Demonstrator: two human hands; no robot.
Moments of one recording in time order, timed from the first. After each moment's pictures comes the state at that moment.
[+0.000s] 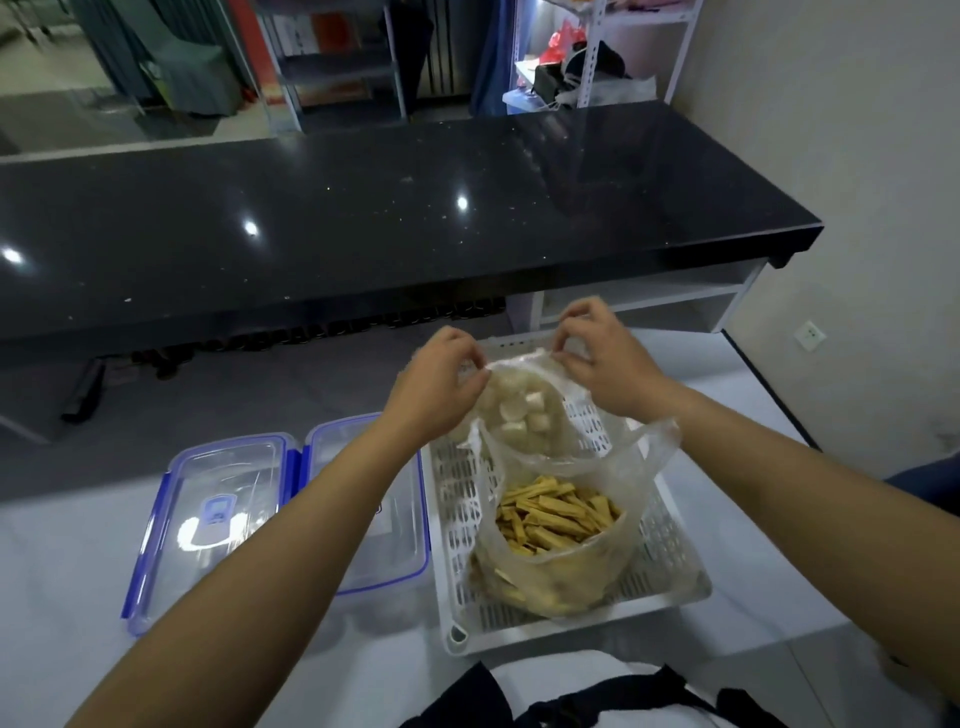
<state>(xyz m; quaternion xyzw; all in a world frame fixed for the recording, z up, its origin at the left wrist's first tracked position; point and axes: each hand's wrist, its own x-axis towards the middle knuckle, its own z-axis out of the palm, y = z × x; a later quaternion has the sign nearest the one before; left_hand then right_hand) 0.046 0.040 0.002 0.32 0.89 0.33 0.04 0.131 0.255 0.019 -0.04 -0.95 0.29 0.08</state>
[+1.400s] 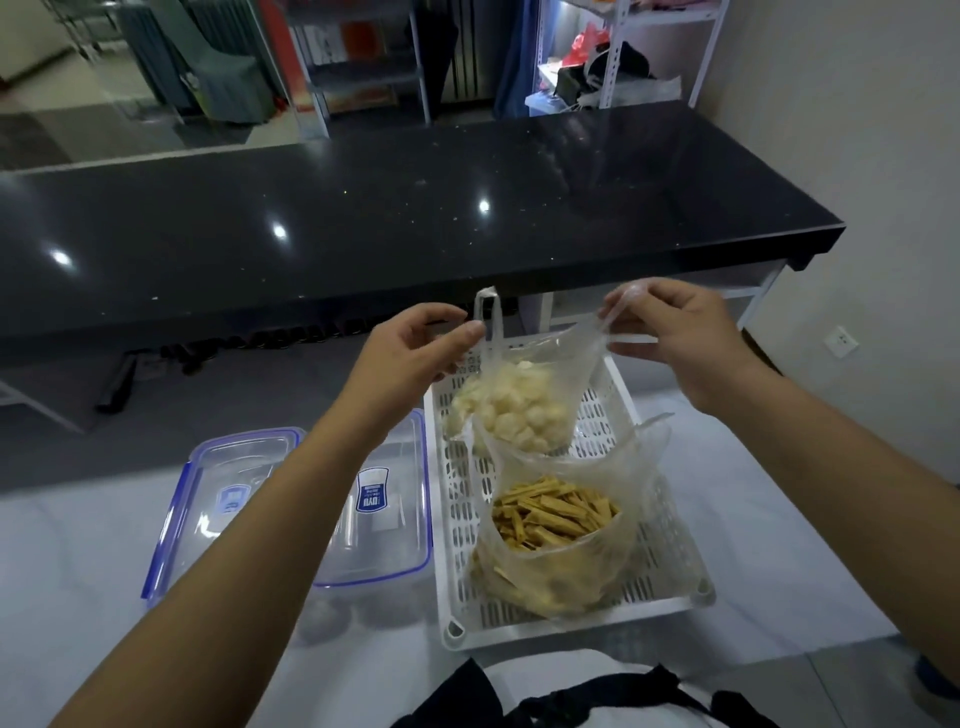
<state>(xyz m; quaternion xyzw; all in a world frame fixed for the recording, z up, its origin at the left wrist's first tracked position) 0.067 0.008 0.058 0.20 0.76 0.60 0.13 0.164 0.272 0.072 -0.16 -0.73 0.65 0.14</state>
